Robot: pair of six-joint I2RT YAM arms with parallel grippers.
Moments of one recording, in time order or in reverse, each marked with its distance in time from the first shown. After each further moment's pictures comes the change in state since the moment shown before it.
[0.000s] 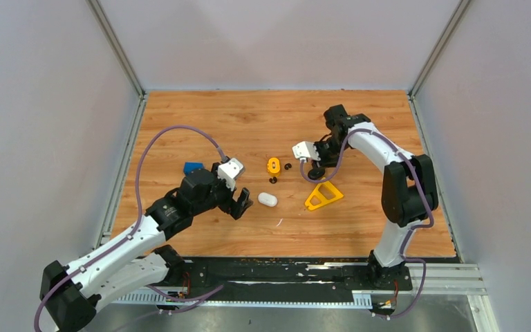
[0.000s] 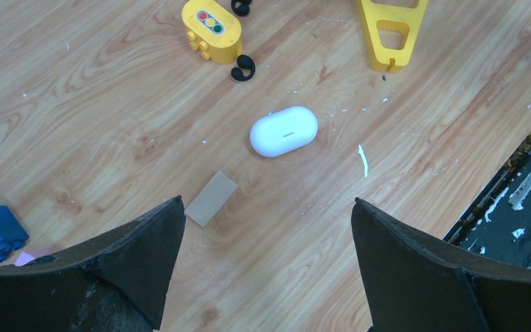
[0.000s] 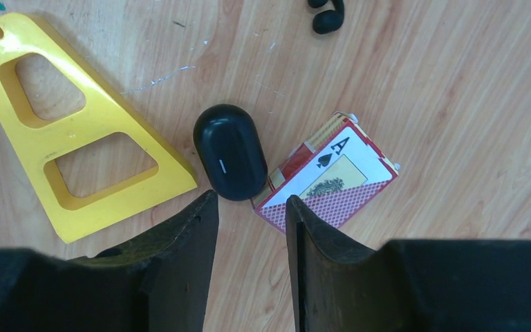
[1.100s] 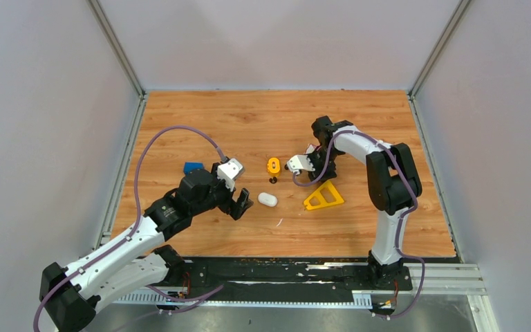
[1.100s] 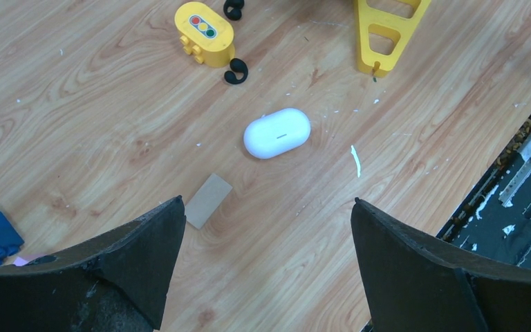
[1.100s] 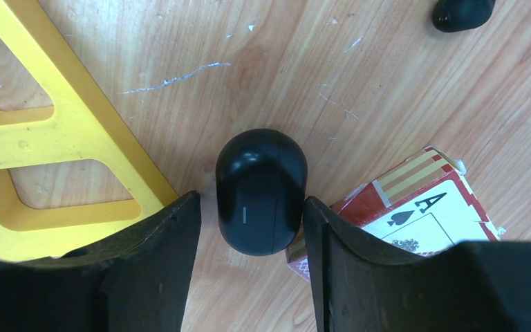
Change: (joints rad) left arm 0.000 -0.008 0.002 -0.004 0.023 0.000; right arm 0.056 0.158 -0.014 0.012 0.166 -0.031
